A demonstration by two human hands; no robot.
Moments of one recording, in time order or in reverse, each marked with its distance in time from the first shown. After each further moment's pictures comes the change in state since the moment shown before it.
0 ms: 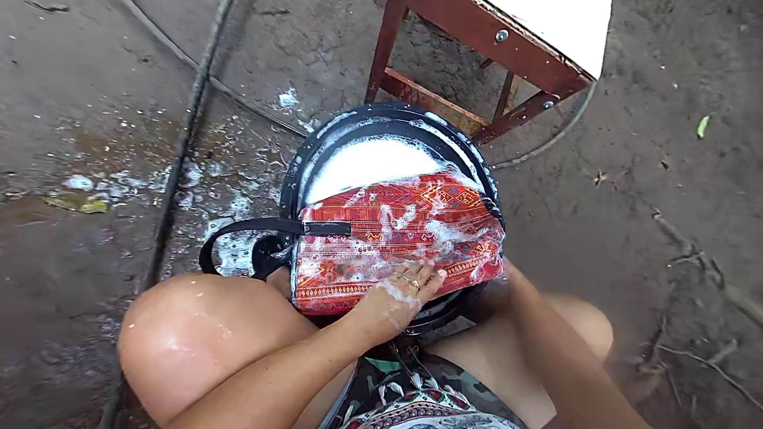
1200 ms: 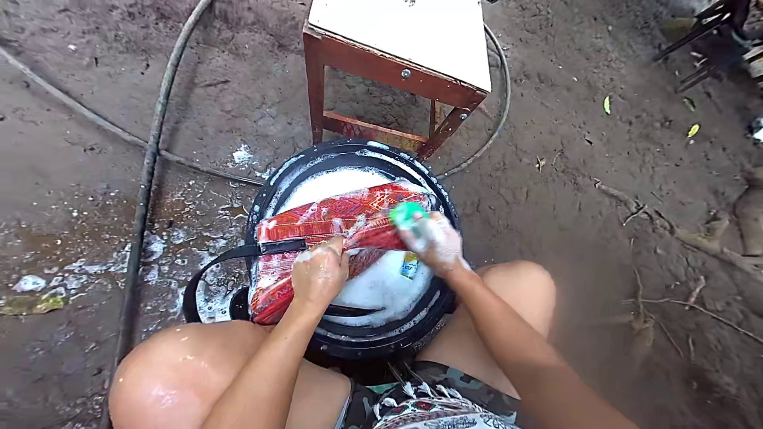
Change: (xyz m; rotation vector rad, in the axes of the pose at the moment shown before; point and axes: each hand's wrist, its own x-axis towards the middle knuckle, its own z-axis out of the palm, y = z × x) left_hand 0.018 -0.035 -0.070 0.059 0.271 -0.693; right_hand -0.016 -0.056 0.053 -0.356 0.975 -0.890
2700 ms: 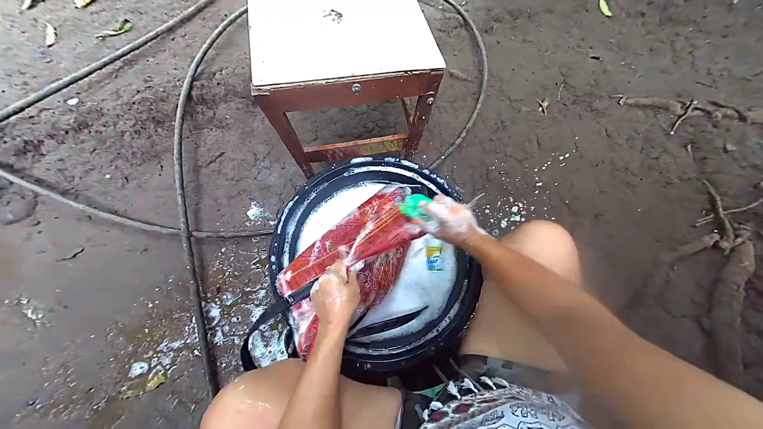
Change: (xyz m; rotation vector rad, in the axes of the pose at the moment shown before) left_hand 0.009 0.012 -0.006 0.034 0.011 -0.093; right_hand 0.015 0.046 0.010 0.049 -0.132 0.069
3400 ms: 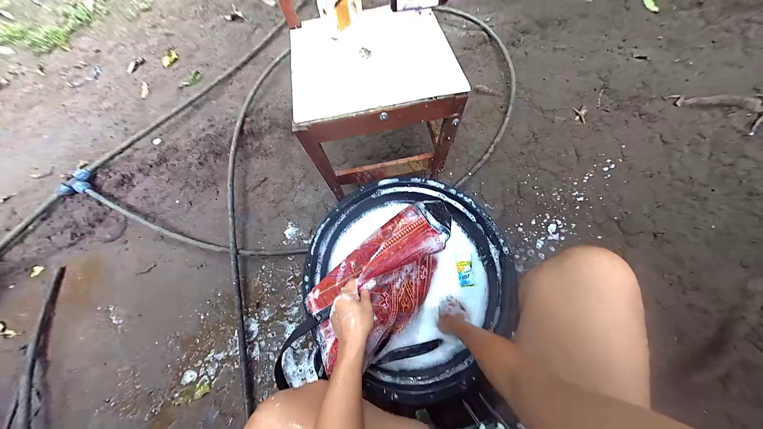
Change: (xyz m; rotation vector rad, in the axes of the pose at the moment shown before) left_hand 0.023 -0.015 -0.003 -0.080 0.038 -0.162; right_hand -0.085 -0.043 0.139 0.188 -1.106 0.625
